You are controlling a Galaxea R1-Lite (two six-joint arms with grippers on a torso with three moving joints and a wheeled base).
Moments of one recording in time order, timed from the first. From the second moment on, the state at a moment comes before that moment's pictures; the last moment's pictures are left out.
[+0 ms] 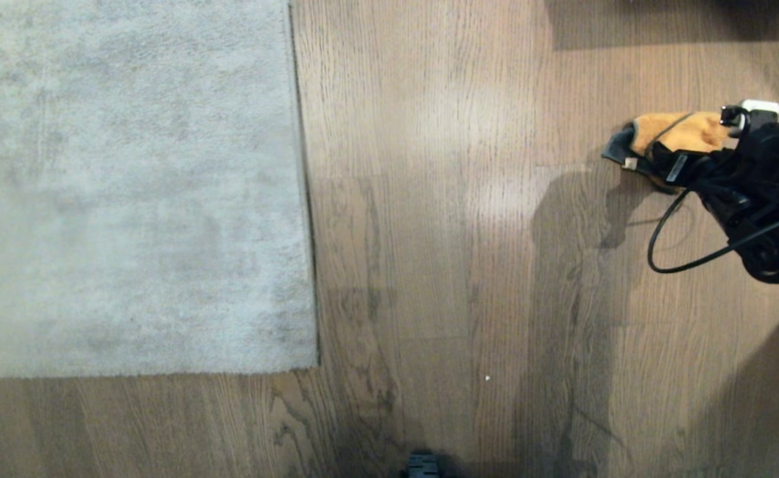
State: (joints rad) left arm 0.00 0.00 0.00 0.00 -0.01 0.03; right arm -0.13 2.00 -1.20 -1.00 -0.20 0.01
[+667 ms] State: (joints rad) left arm 0.00 0.00 0.00 0.00 -0.01 0.03; right arm -0.12 2.07 -1.24 -1.03 -0.20 0.01
